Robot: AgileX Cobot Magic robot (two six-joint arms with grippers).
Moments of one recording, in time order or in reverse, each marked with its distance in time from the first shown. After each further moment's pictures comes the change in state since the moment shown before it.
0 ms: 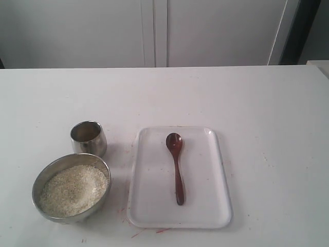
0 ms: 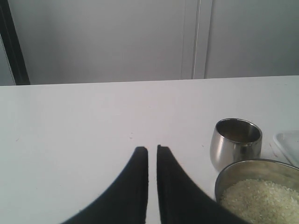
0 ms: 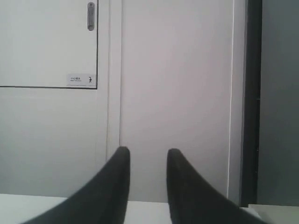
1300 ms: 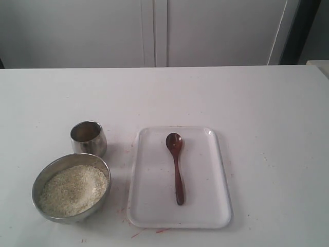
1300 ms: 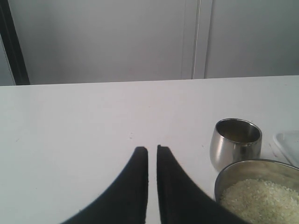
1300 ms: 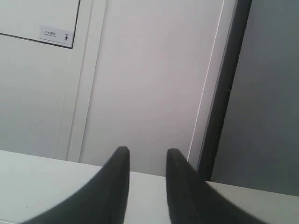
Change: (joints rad) left arm 0.000 0.000 0.000 0.000 0.000 0.000; right arm -0.050 -0.026 0.028 -0.026 0.102 -0.151
